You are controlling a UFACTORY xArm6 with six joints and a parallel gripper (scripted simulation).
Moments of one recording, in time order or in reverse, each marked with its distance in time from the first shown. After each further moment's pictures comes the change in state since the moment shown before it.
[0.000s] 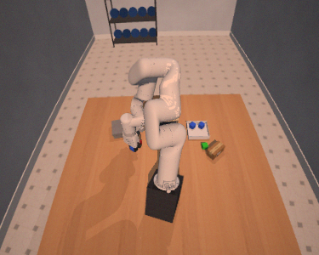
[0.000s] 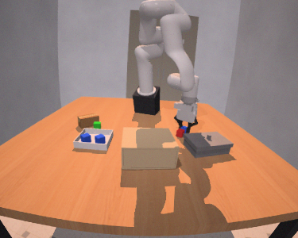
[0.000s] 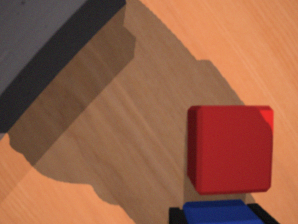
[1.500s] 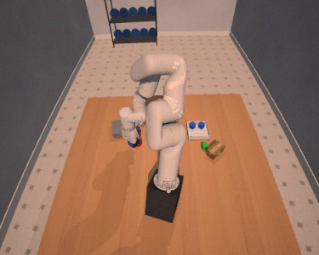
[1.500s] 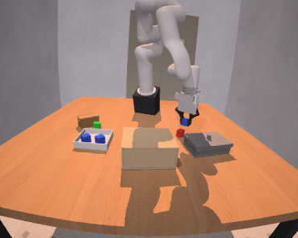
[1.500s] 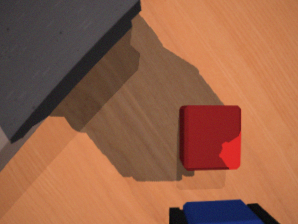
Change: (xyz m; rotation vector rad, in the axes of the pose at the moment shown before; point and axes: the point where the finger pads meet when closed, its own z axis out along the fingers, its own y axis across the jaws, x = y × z) arm 0.000 0.000 -0.046 0.007 0.002 0.001
